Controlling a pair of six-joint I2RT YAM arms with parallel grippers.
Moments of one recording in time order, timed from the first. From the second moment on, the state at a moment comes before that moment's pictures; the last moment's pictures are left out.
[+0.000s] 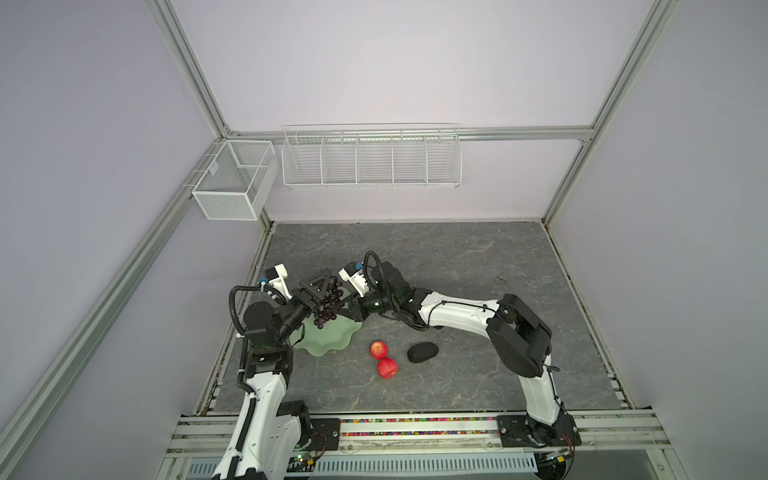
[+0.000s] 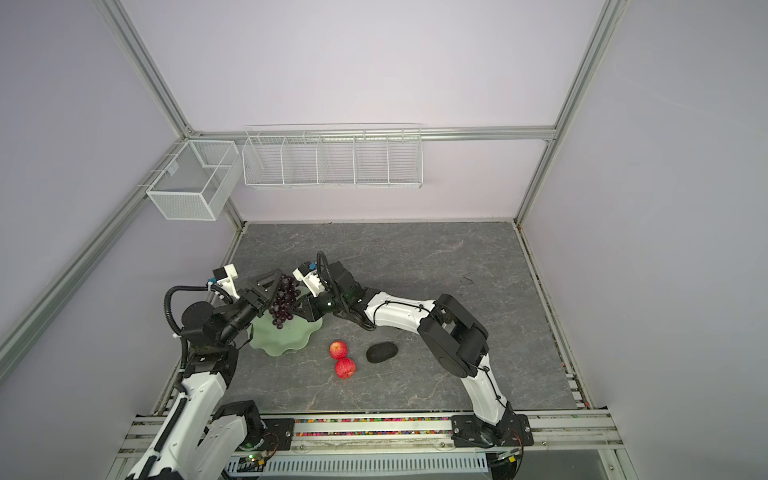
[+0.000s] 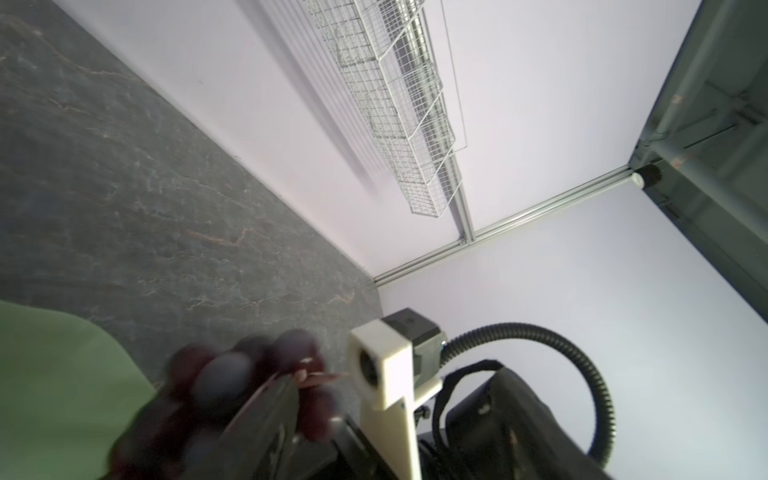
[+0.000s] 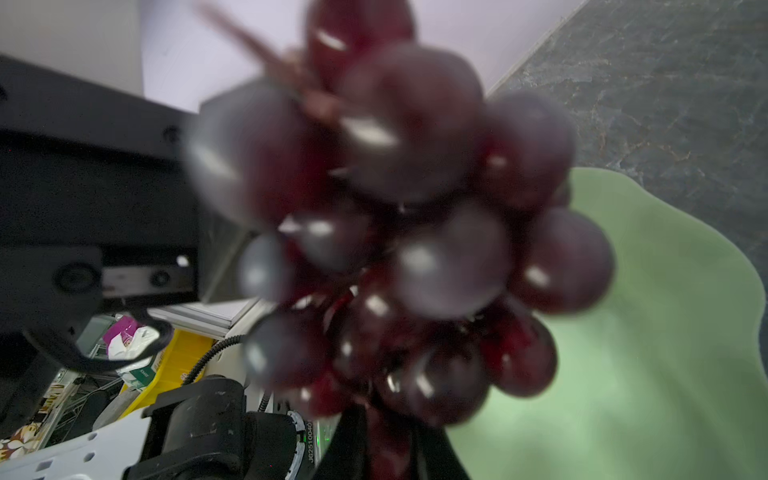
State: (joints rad) left arm 0.10 0.82 0.39 0.52 0.74 -1.18; right arm 0.97 2.07 1.47 0.19 -0.57 0.53
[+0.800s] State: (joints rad) left arm 0.12 0.61 0.69 -0.47 0.46 -0.63; right arm 0.97 2.28 1.64 0.11 -0.56 0.56
